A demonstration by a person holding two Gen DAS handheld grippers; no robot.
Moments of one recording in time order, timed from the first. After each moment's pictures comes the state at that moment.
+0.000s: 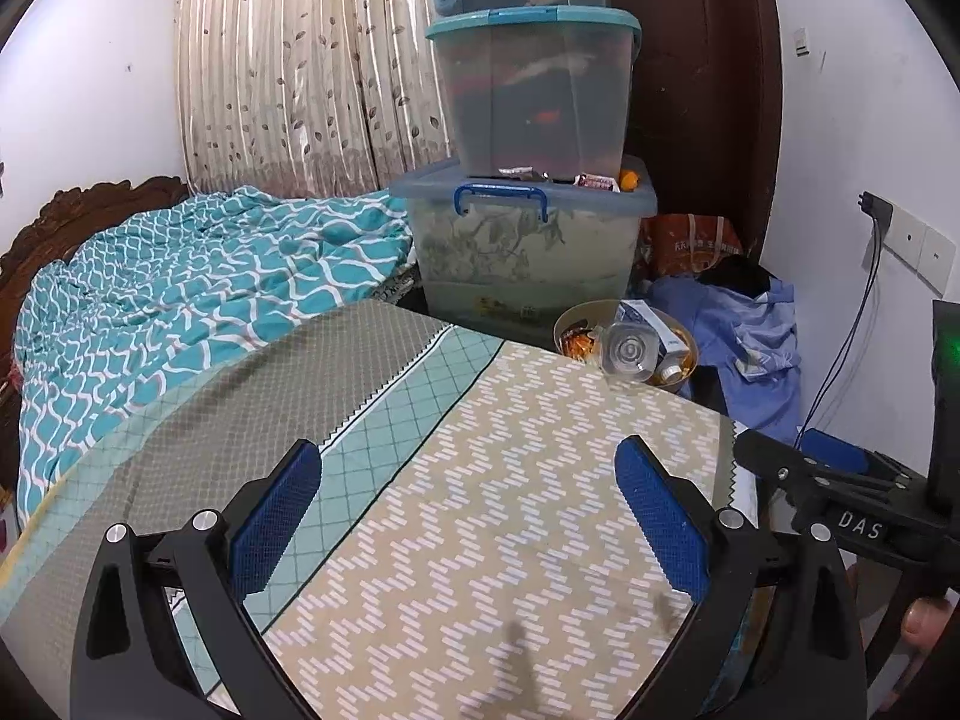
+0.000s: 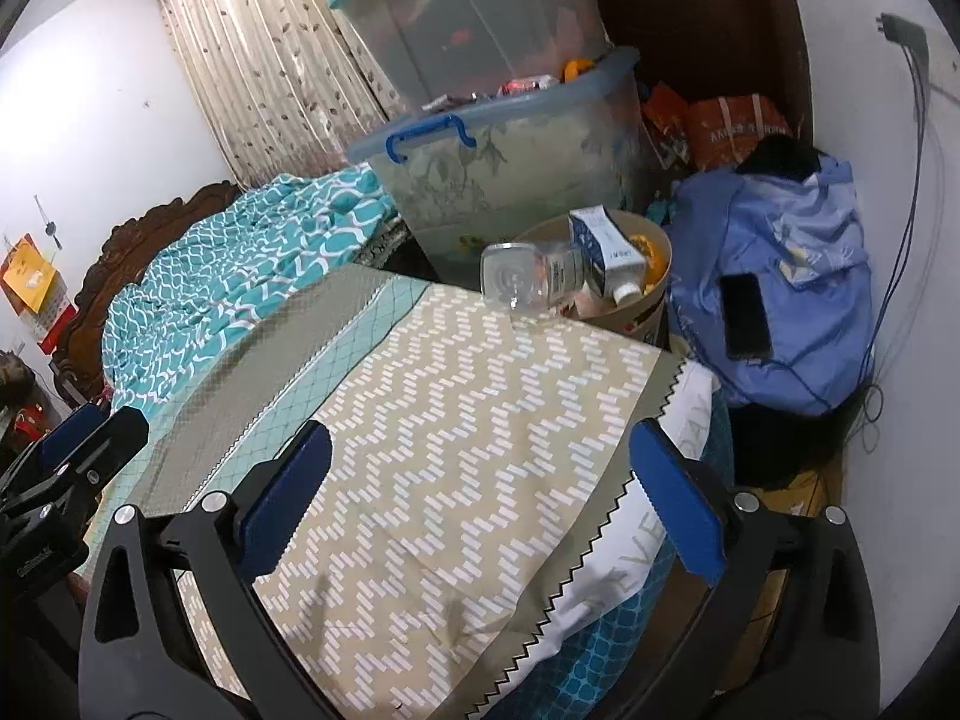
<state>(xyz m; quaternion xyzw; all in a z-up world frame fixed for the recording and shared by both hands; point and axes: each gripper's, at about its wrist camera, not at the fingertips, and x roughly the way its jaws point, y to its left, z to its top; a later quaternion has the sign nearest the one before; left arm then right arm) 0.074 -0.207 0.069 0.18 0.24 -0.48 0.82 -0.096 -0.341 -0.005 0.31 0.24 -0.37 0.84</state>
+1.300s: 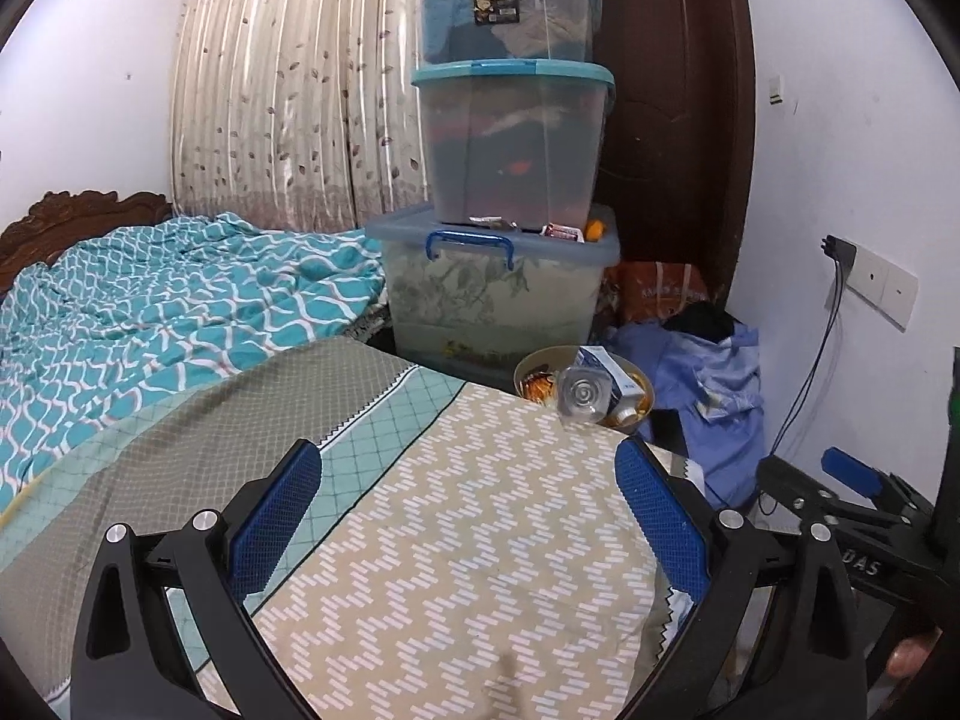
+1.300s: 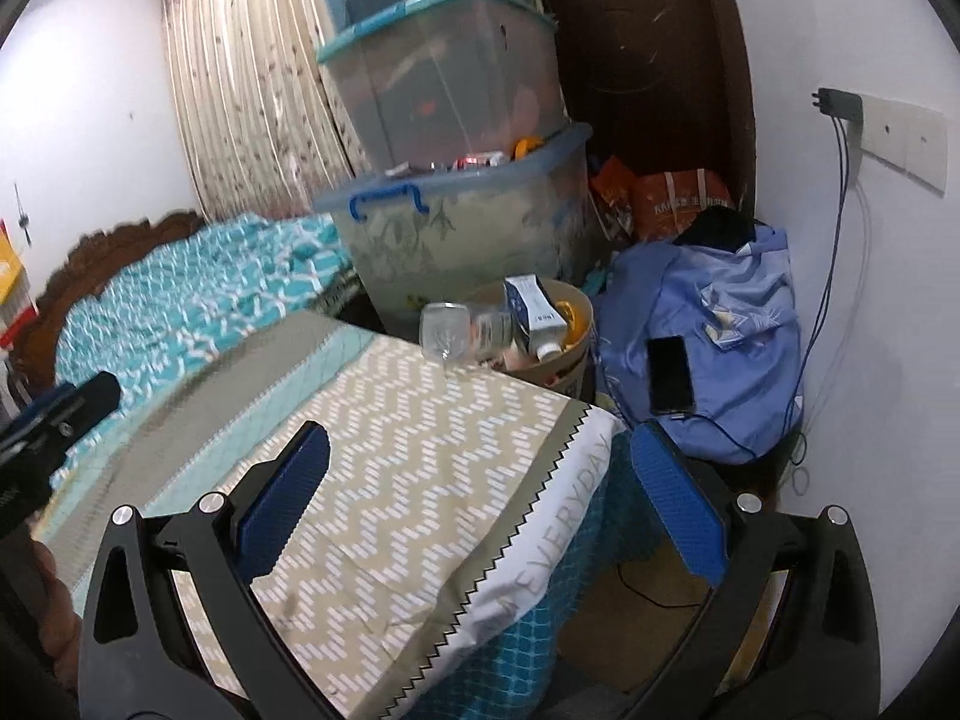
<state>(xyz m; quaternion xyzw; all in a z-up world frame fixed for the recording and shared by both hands) 0.052 -0.191 0.083 0.12 0.21 -0.52 0.82 -0.152 -0.304 0.021 0.25 0.17 -0.45 0.84</state>
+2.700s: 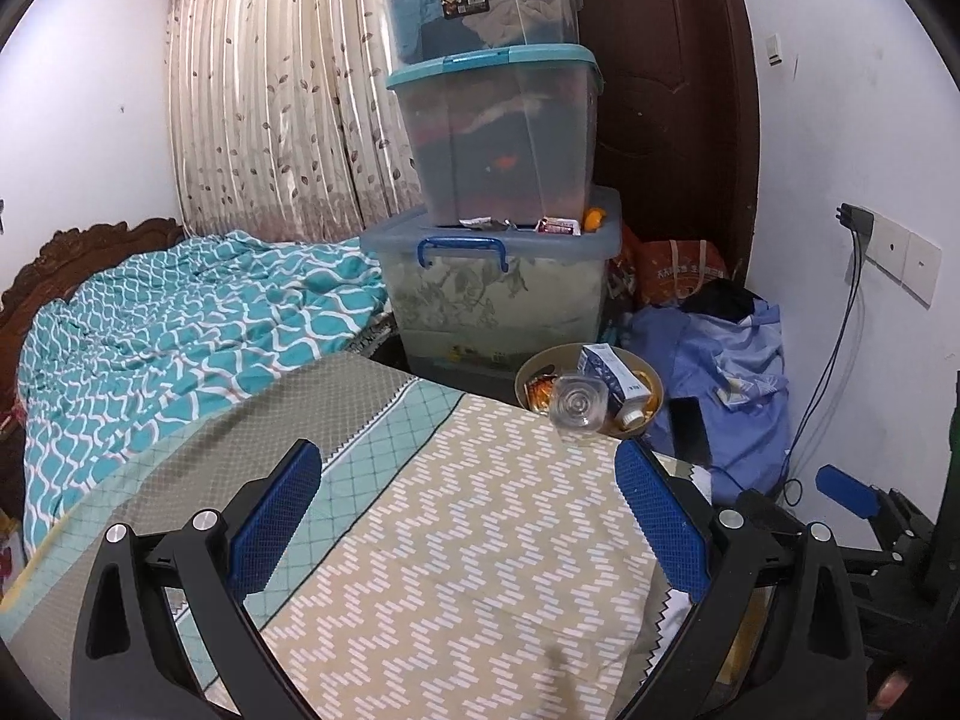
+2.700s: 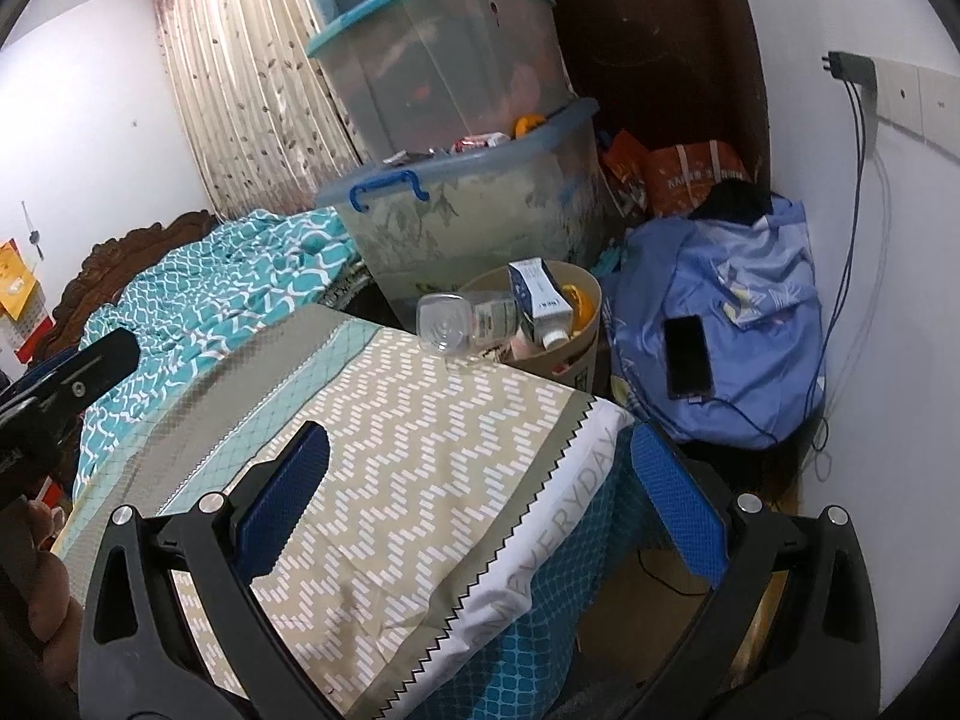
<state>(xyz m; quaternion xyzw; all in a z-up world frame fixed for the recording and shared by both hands) 0.021 -0.234 0.101 0.18 0.19 -0.49 0.83 -0.150 -0.328 0.015 0.26 0.20 -0.42 0.85</state>
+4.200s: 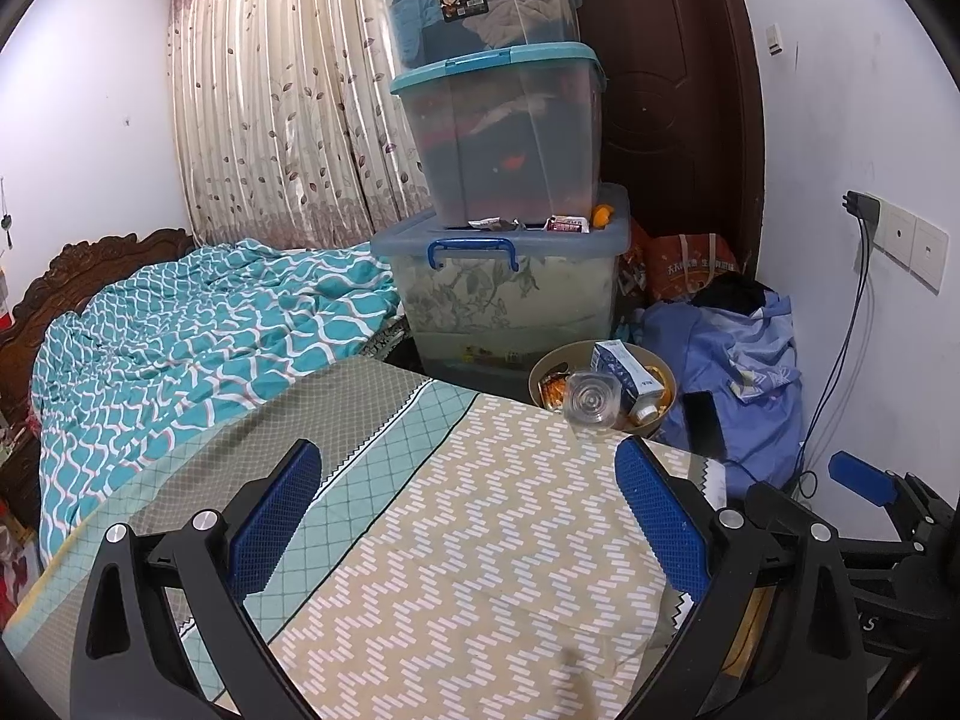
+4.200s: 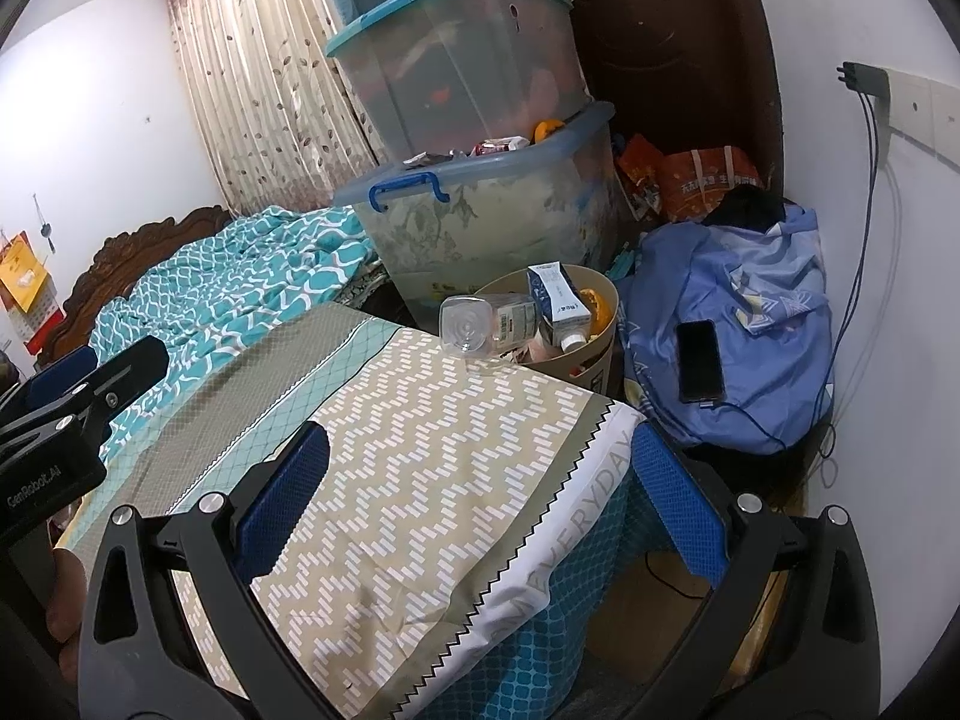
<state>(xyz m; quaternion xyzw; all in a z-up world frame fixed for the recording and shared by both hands) 0.023 -0.229 0.100 0.19 0.19 -0.48 0.83 -0.145 -0.326 0.024 0.27 0.20 -0.41 0.85</state>
